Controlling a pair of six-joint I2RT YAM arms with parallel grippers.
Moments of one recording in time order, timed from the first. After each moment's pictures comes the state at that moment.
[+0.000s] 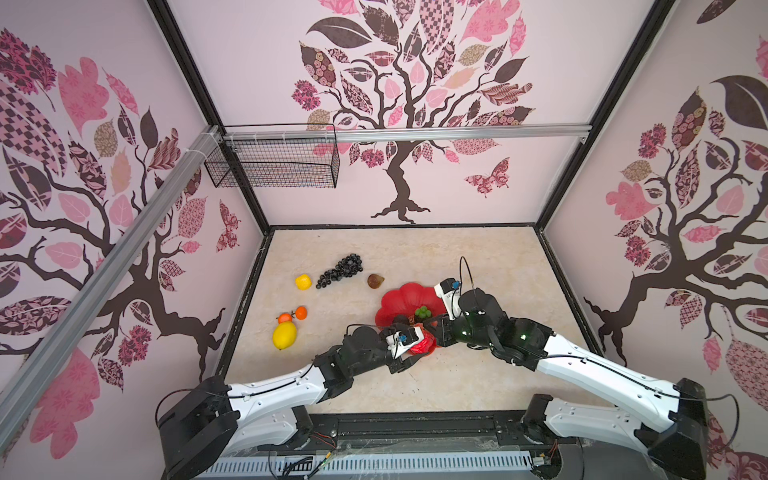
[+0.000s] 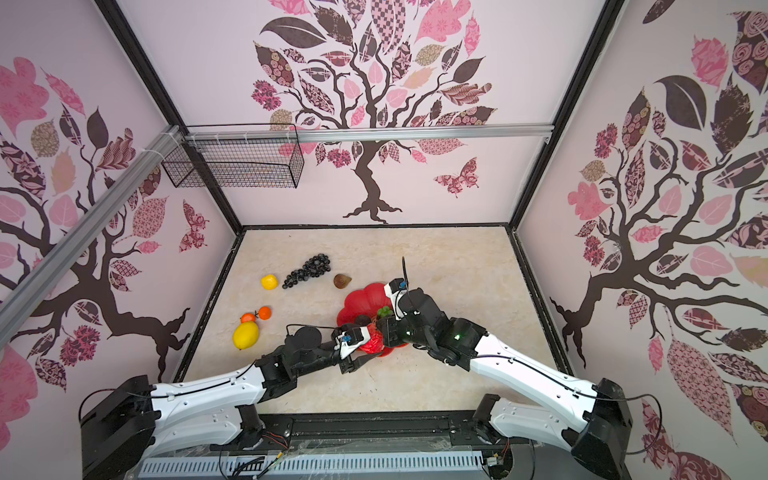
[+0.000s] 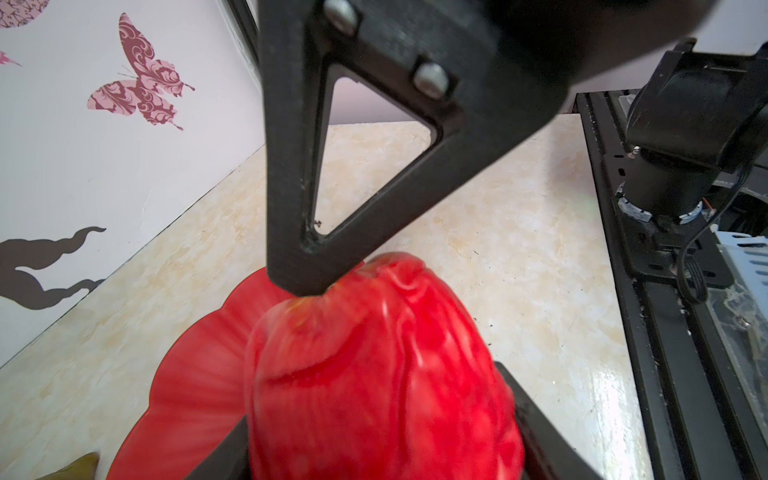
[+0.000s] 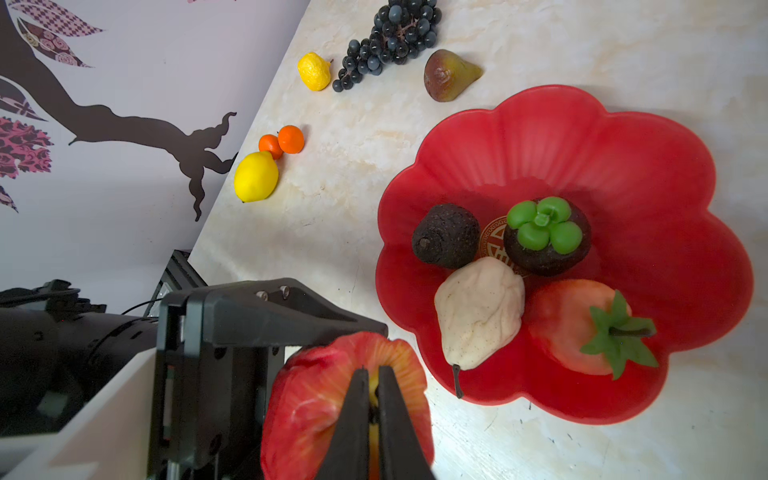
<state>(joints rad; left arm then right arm) -0.98 1.12 0.41 0.45 0.15 0.27 0.89 1.07 0.87 -0.40 -0.08 0.62</state>
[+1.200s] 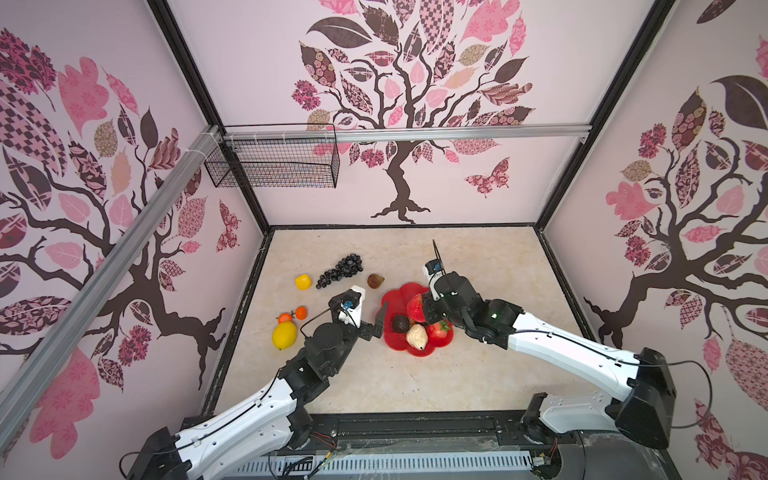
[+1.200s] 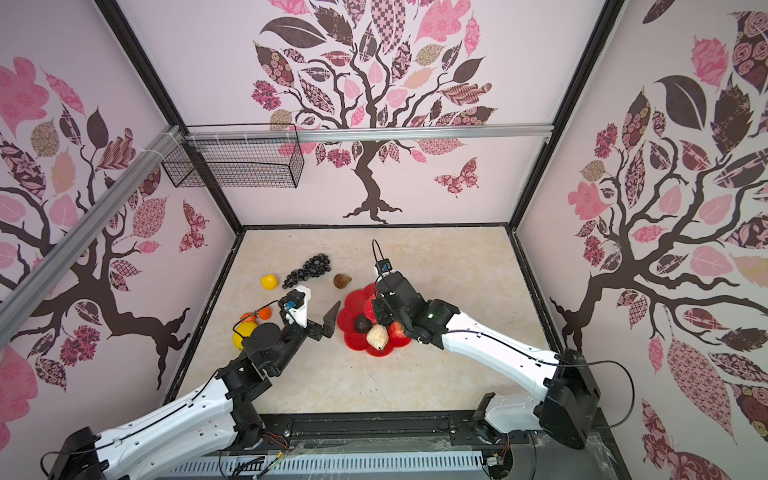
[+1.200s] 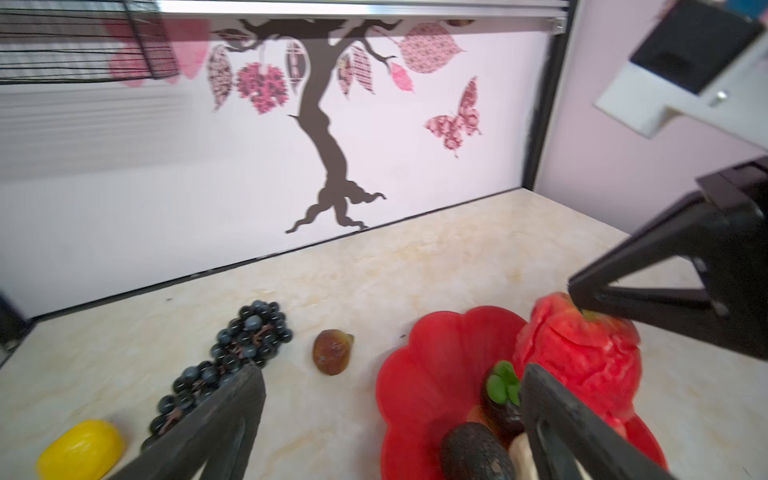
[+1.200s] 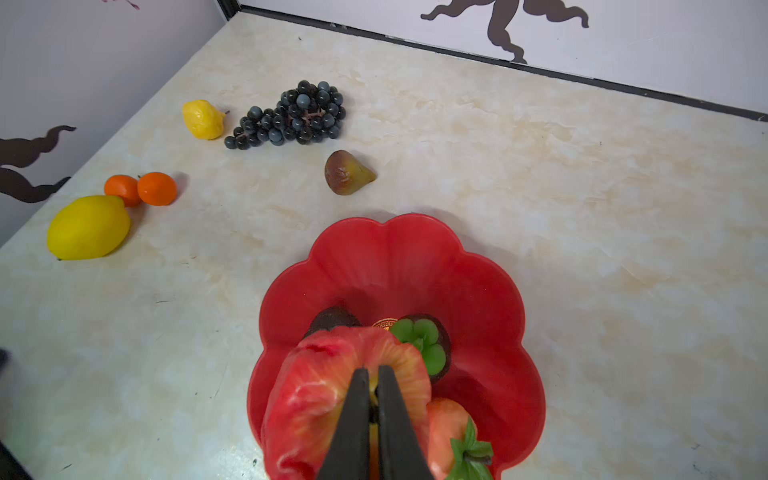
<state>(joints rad) -0.83 0.77 0.40 0.31 -0.48 -0.01 0.88 1.35 1.07 -0.37 0.29 0.33</state>
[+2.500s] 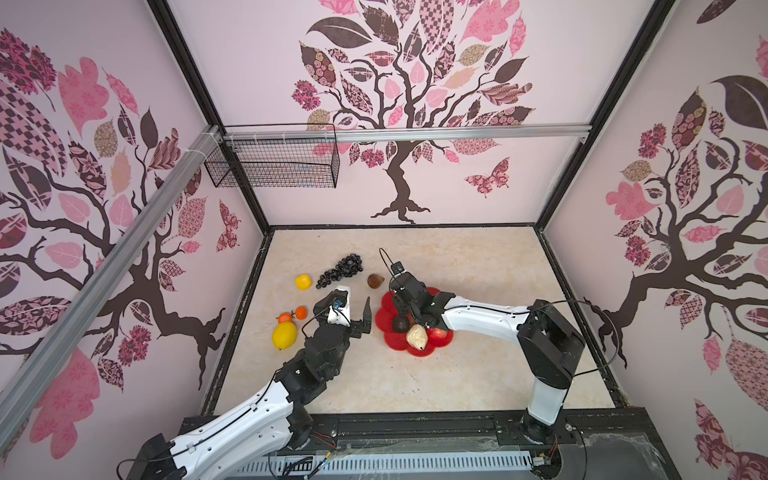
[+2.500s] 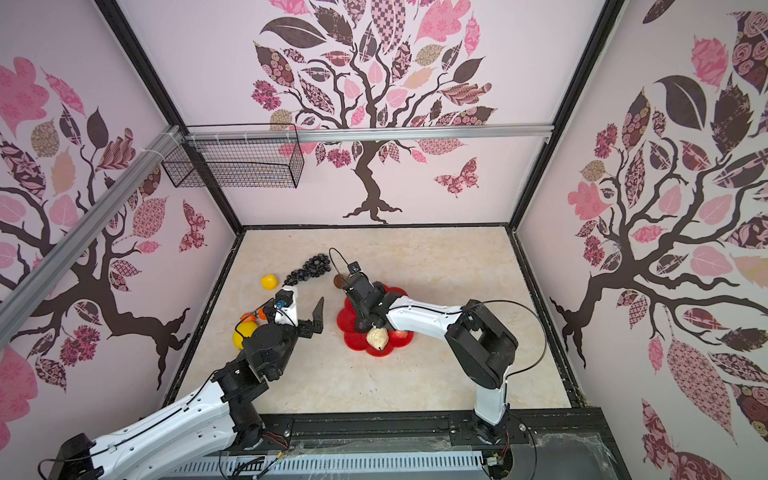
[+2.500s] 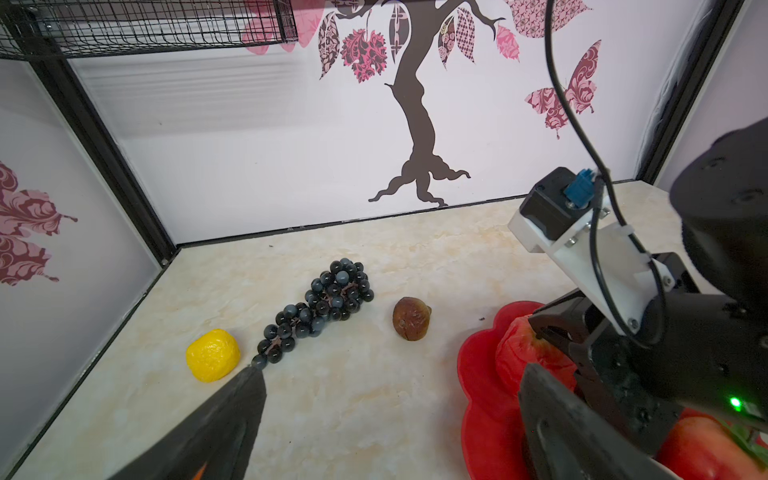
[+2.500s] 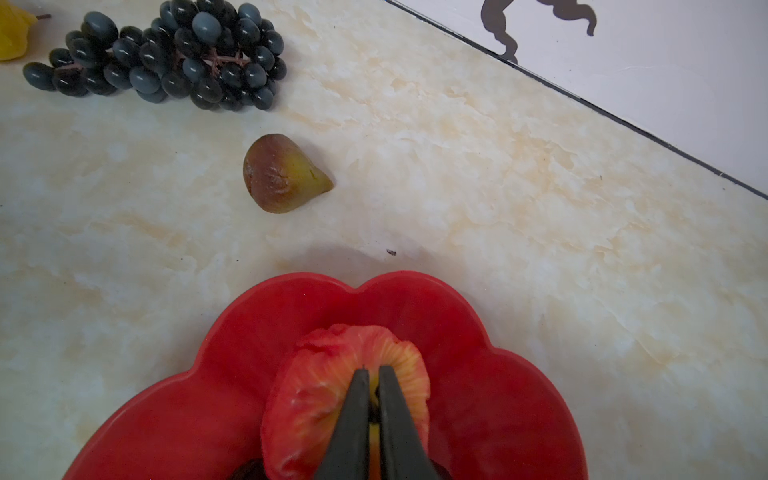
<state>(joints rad) -0.83 0.74 0.40 0.21 -0.67 -0.03 0.88 1.83 1.23 -0.16 0.49 0.20</state>
